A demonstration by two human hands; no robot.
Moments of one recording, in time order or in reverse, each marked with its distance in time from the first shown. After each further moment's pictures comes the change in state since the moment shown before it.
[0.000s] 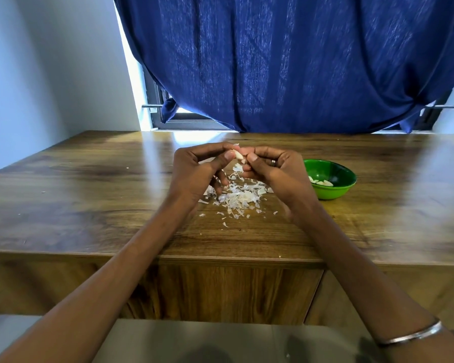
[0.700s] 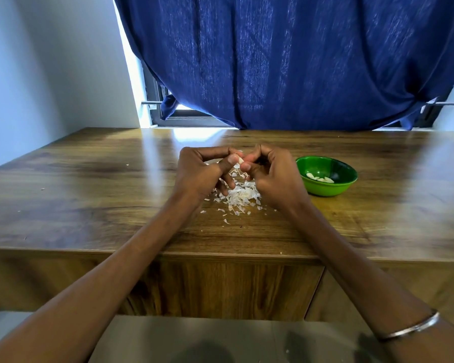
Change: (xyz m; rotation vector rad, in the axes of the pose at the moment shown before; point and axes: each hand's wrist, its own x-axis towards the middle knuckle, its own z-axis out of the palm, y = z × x) left_hand 0.000 -0.002 0.004 0.077 0.006 -0.072; right_hand 0.000 0.009 0.006 -0.437 -0.001 -0.176
